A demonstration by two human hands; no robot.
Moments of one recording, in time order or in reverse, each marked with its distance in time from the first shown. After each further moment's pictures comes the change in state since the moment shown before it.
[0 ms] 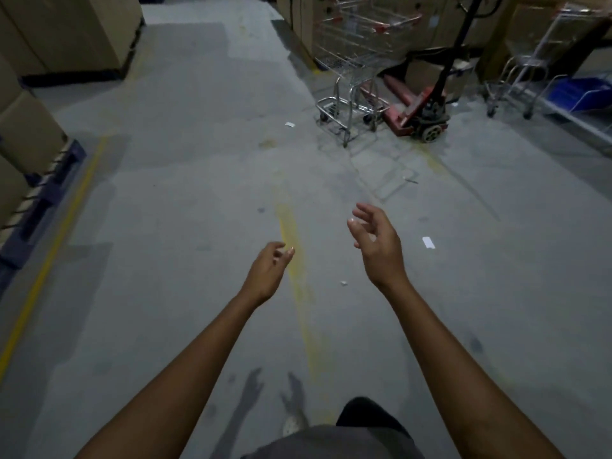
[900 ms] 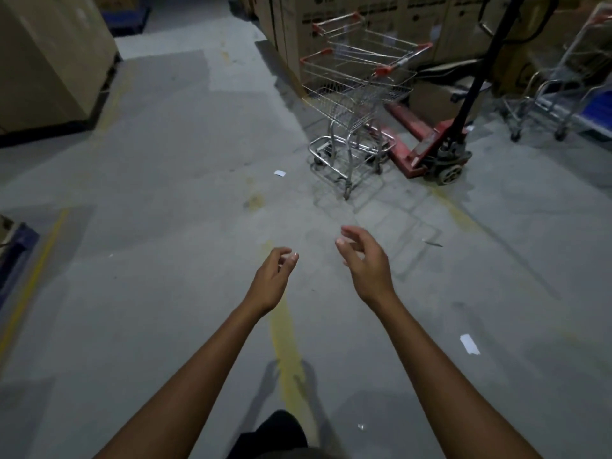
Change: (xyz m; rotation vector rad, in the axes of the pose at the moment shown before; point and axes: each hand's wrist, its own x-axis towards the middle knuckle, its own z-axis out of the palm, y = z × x) left_hand 0.661 0.107 0.011 -0.025 -0.066 0.028; right_hand 0.646 0.096 0.097 0.041 -0.007 0.080
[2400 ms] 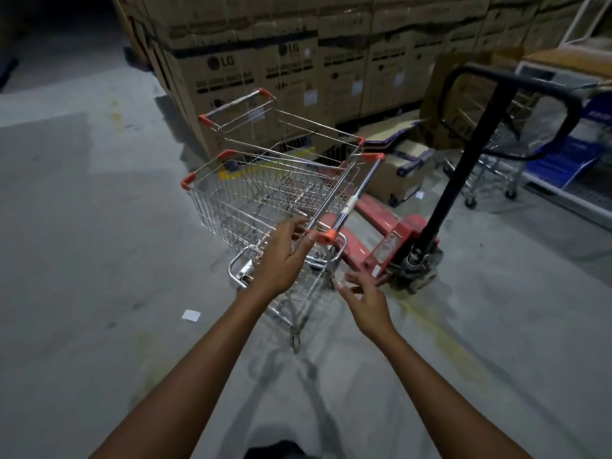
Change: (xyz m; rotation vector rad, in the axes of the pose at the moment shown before) left_hand 1.034 0.279 0.179 0.024 -0.110 0.510; right_hand 0.973 0.179 -0.124 -0.232 0.188 0.154
